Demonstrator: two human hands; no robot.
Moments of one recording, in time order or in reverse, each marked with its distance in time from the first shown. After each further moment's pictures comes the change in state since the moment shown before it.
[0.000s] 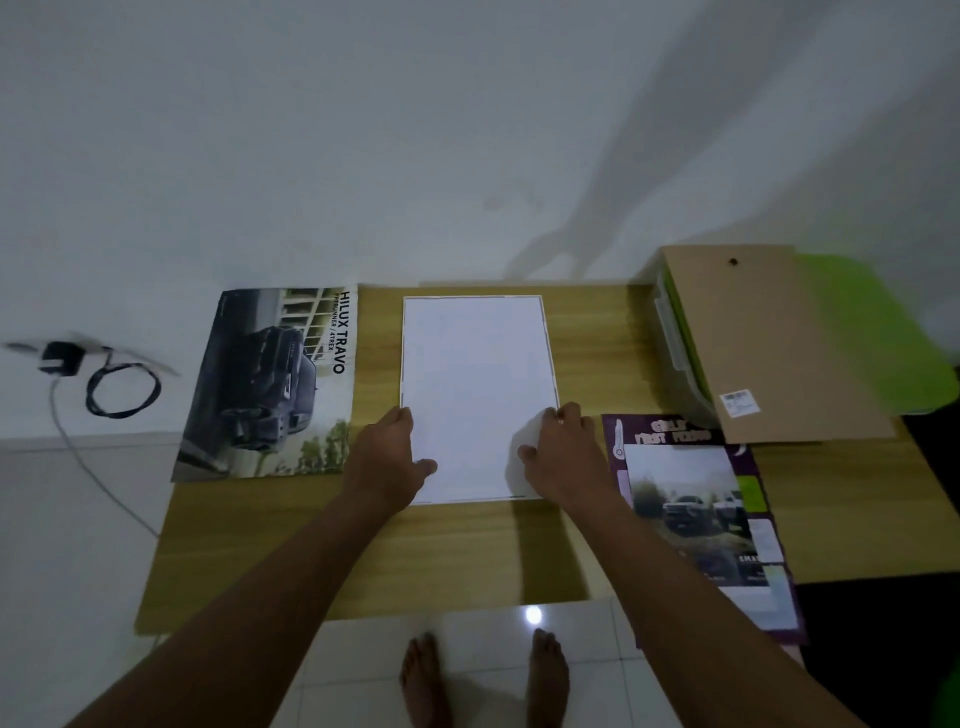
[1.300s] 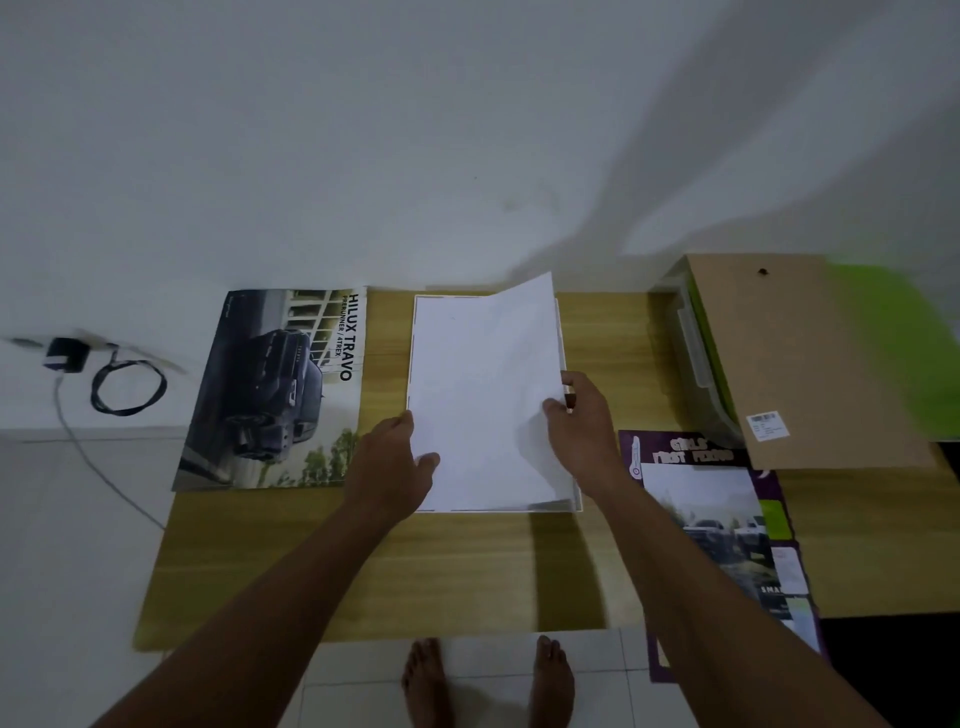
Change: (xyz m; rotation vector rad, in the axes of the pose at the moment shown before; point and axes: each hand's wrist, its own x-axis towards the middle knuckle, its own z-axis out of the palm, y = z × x) left_hand 0.016 -0.010 0.006 -0.069 0.062 -0.027; right_hand 0.036 -0.018 -0.025 0.953 0.148 0.164
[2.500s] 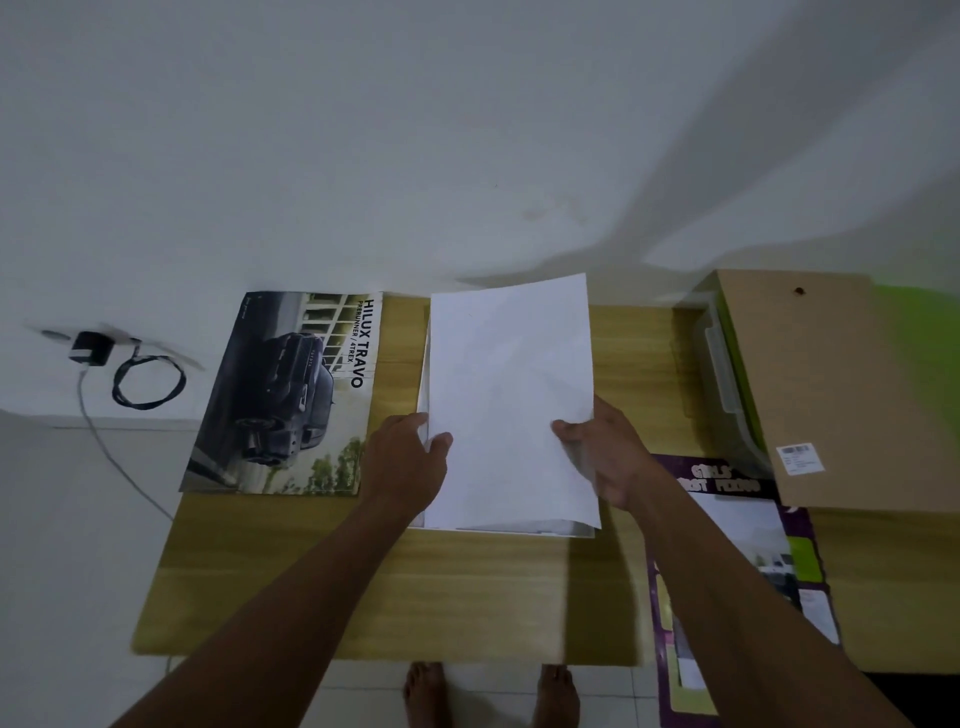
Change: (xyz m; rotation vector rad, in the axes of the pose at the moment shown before) left_hand 0.025 0.007 0.013 -0.165 0.153 -0.151; right_hand 0.029 0.010 -0.015 0.478 -0.327 0.311
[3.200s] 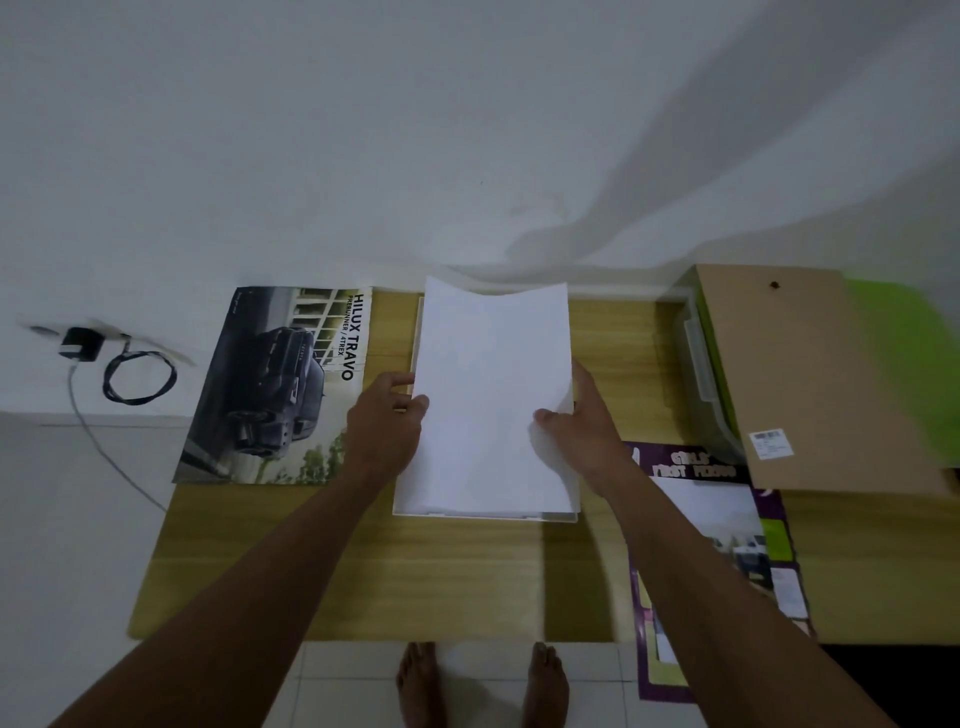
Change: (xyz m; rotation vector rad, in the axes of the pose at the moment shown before) left_hand 0.005 0.022 -0.031 -0.345 0.012 -0.047; right_hand -0.017 -0.006 0.009 -0.464 0.118 -0.234
